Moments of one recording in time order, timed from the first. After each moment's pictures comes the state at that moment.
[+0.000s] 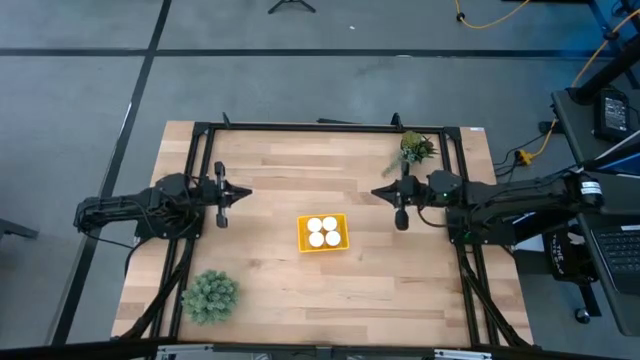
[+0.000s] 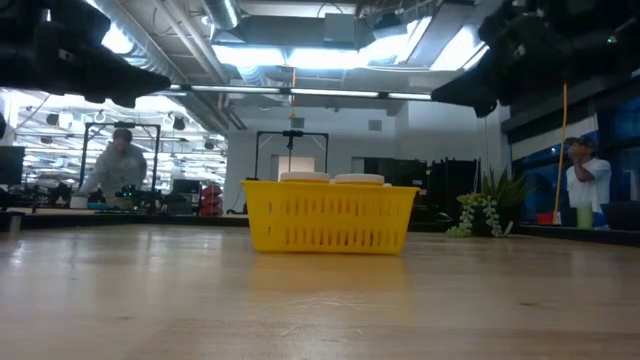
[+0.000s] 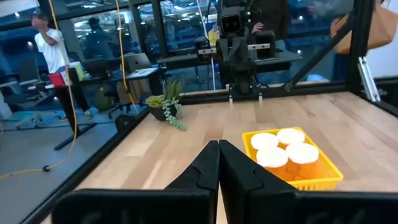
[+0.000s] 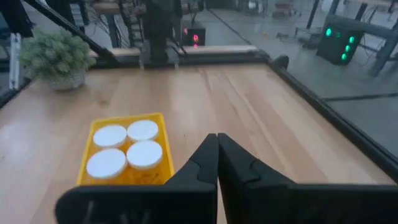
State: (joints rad) left arm 0.13 0.00 0.07 -0.07 -0.05 0.13; right arm -0.07 0.87 0.33 0.33 0.08 0.00
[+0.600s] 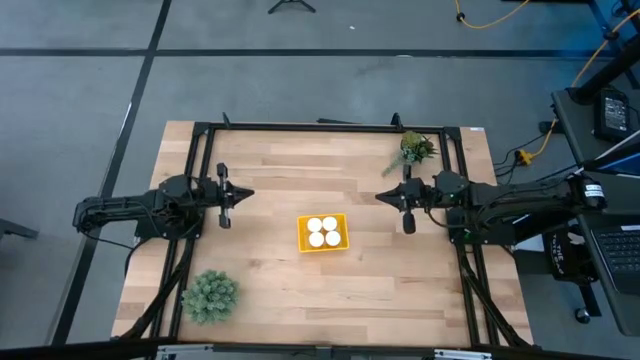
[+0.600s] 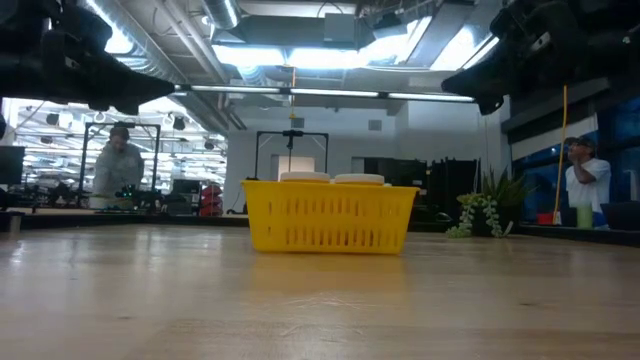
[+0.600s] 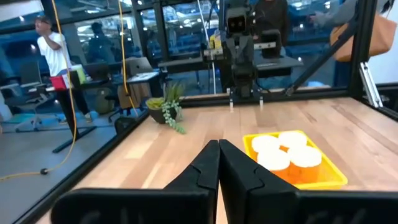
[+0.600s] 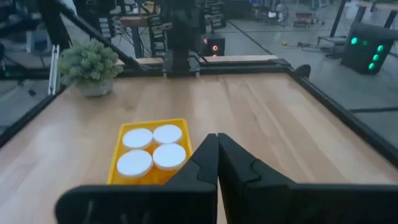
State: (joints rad) left arm 0.13 0.02 0.01 0.04 -0.05 0.11; right arm -0.06 0.79 0.28 0.34 -0.01 0.01
